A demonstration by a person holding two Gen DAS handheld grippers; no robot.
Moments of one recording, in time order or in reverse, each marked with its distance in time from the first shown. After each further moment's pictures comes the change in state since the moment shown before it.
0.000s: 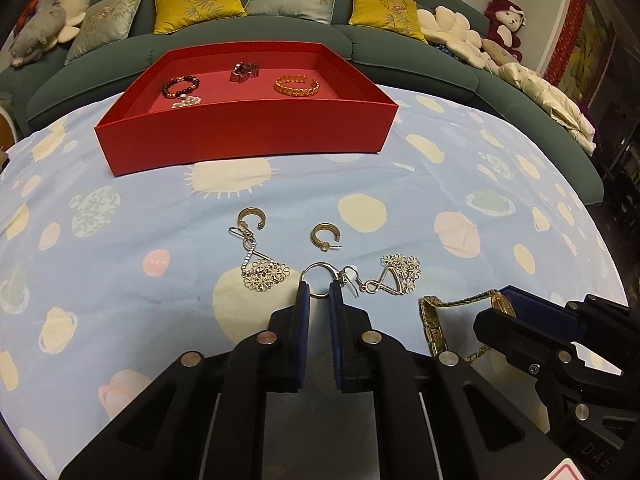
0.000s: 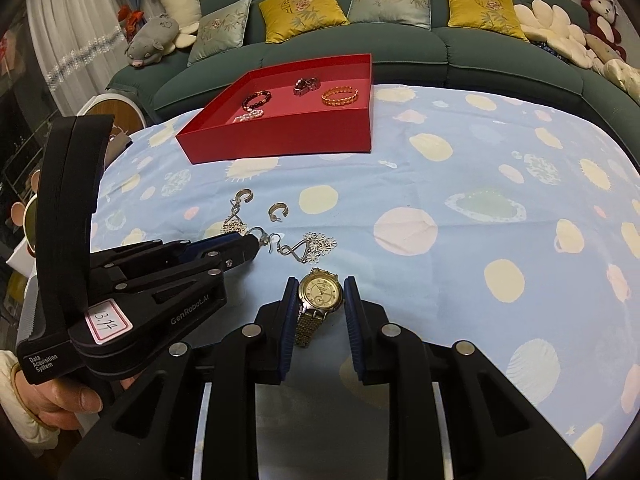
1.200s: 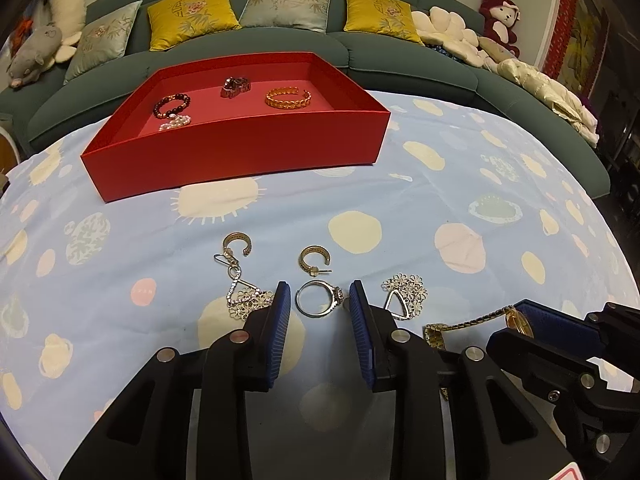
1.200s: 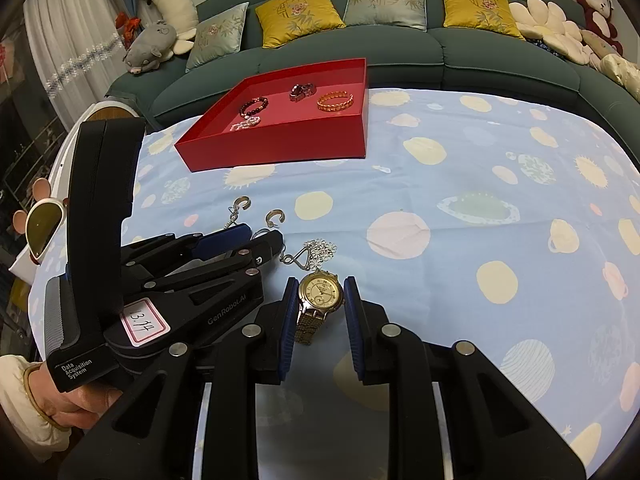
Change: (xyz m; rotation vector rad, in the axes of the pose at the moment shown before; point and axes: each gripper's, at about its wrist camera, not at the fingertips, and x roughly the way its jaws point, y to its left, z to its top) left arm 0.011 -0.012 0.009 0.043 -0.034 0.041; right arm -0.006 -0.004 0.002 0.018 -0.010 0.006
